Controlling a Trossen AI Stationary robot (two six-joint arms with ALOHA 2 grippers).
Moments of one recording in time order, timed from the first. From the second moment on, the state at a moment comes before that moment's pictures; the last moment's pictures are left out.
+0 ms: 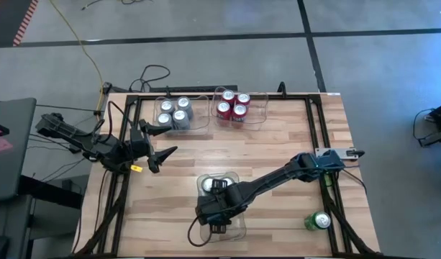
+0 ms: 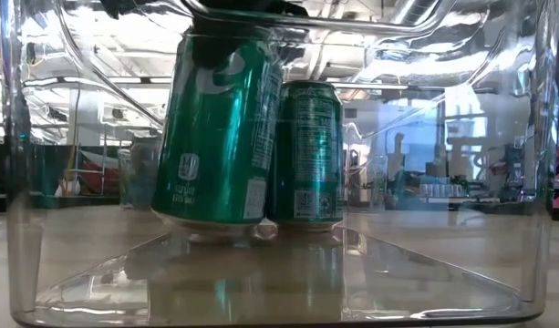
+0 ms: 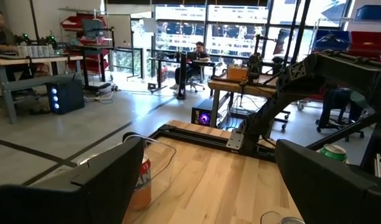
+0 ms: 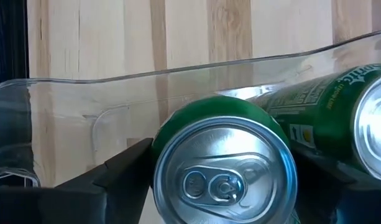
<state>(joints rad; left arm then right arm) -0.41 0.67 0.60 0.19 -0.79 0.00 0.41 2.35 2.27 -1.11 0.18 0.42</state>
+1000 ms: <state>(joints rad) -0.41 0.67 0.60 0.17 -0.79 0.02 0.47 2.25 2.34 -1.30 0.30 0.49</state>
